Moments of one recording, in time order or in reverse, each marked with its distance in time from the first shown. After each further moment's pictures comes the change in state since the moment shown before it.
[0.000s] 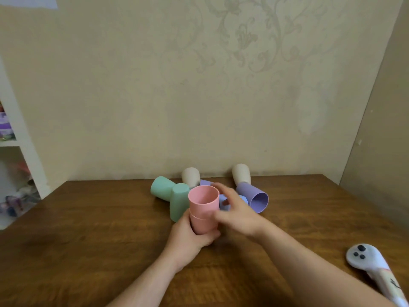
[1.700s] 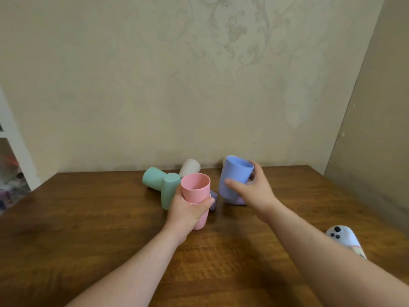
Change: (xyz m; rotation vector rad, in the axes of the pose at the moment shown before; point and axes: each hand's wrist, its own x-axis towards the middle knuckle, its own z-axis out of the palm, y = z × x) left_hand 0.011 0.035 0.022 -0.124 0.158 -0.020; right_hand -0.005 0.027 -0.052 0.213 0.435 0.014
